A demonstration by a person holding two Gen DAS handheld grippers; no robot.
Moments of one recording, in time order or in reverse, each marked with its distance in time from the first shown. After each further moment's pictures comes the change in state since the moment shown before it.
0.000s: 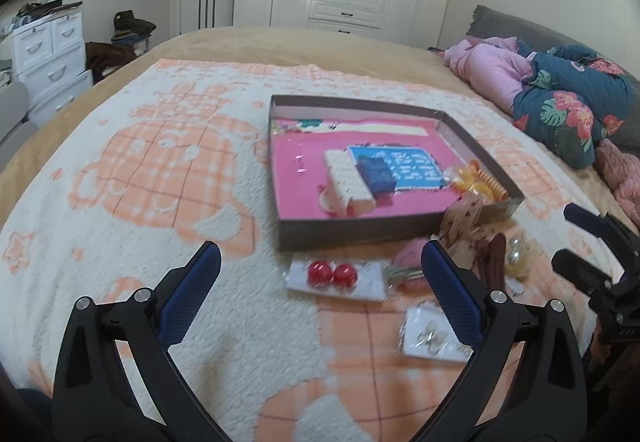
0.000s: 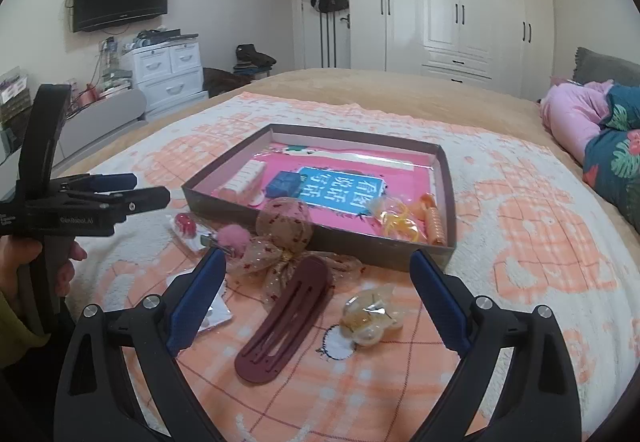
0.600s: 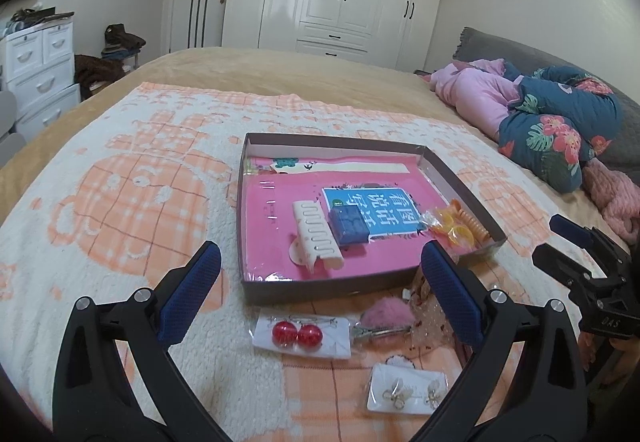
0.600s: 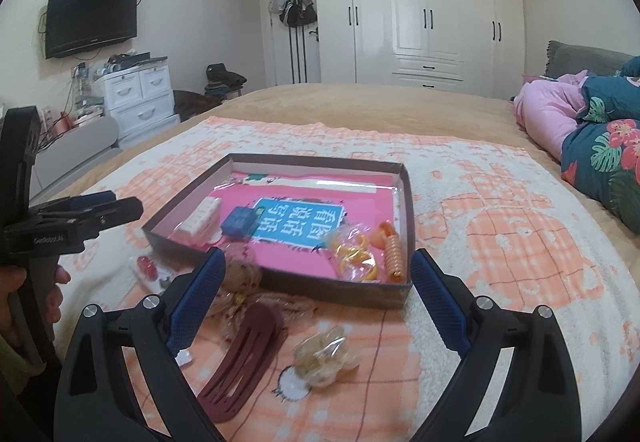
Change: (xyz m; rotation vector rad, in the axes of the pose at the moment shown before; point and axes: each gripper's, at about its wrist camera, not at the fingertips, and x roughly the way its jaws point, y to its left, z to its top) left arm 0.005 -0.015 0.029 -0.006 -0.092 -0.058; right arm 0.006 -0.033 0.019 0.075 -0.049 -0.082
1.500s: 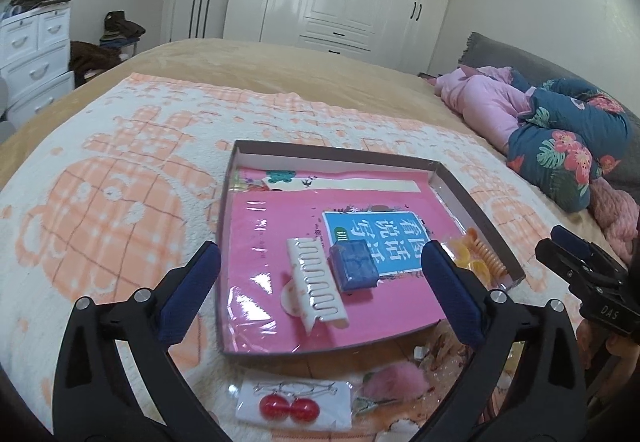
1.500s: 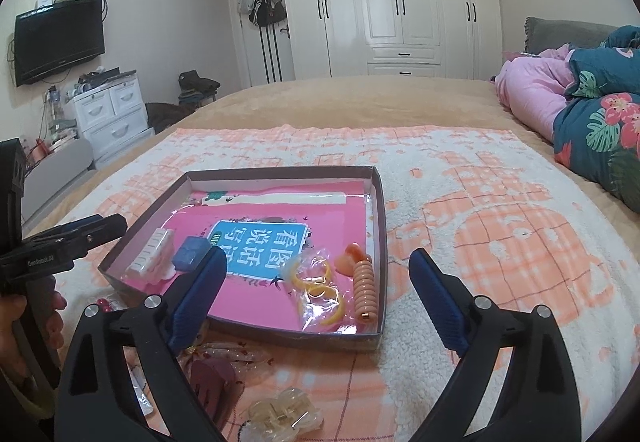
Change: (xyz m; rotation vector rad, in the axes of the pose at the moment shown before) left arm 0.051 0.006 0.024 -0.048 0.010 -0.012; right arm 0.045 -0.039 0.022 0.099 0.010 -0.053
